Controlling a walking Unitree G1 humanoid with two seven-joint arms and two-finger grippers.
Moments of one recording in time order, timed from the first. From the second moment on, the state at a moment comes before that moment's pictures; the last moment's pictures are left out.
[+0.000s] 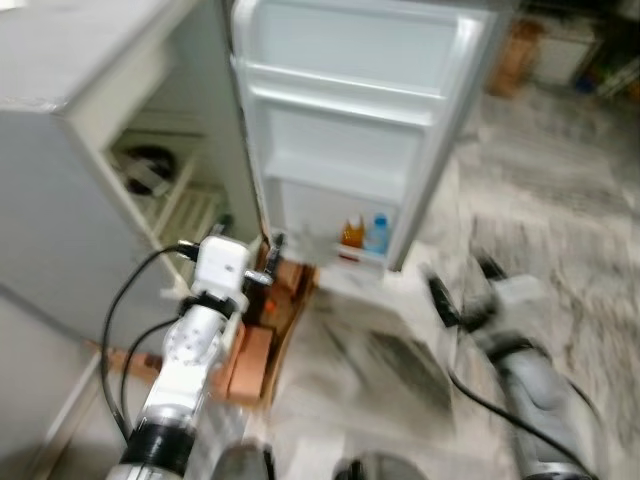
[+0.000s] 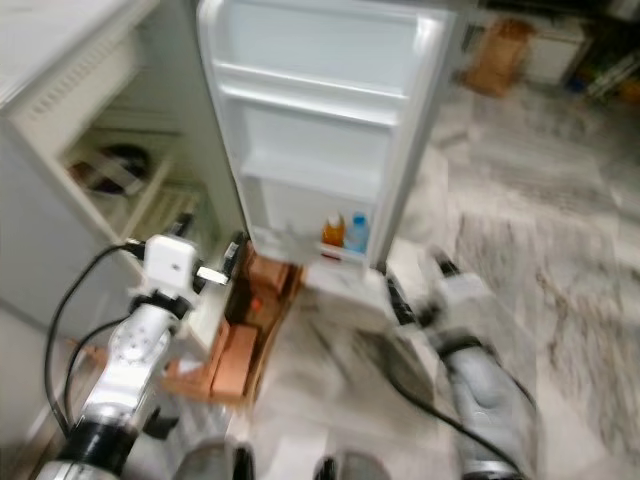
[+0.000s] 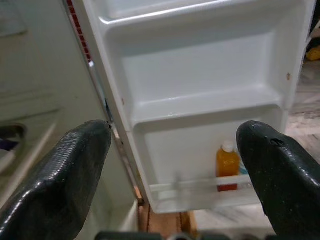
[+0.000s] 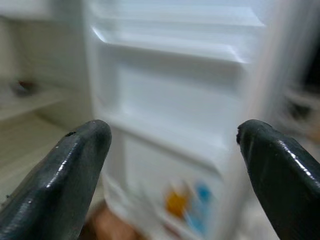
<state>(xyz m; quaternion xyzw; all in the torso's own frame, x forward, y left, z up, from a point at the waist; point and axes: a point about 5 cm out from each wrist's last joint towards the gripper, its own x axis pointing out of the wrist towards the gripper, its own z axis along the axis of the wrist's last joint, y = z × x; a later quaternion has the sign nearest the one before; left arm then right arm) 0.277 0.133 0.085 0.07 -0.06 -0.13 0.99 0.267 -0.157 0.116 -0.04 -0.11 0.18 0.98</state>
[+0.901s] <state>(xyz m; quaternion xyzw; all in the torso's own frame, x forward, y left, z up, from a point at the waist) 0.271 0.126 0.079 0.07 -0.02 -0.12 0.99 0.281 -0.127 0.116 -0.04 -0.05 0.19 0.98</state>
